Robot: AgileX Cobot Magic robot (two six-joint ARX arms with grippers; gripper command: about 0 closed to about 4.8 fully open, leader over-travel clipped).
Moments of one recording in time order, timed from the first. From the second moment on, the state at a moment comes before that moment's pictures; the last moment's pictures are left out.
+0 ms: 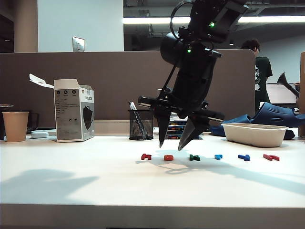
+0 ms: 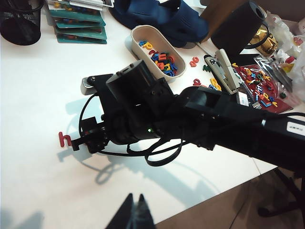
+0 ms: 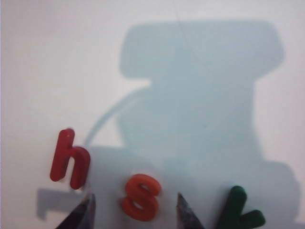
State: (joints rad) left arm -0.91 1.13 1.51 -0.88 -0.18 -0.58; right arm 0.56 2.00 1.47 -0.55 -0.04 0.41
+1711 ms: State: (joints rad) left arm -0.91 1.13 1.51 -0.88 -0.18 -0.58; right arm 0.60 2.06 1.50 -0.63 0.00 0.39
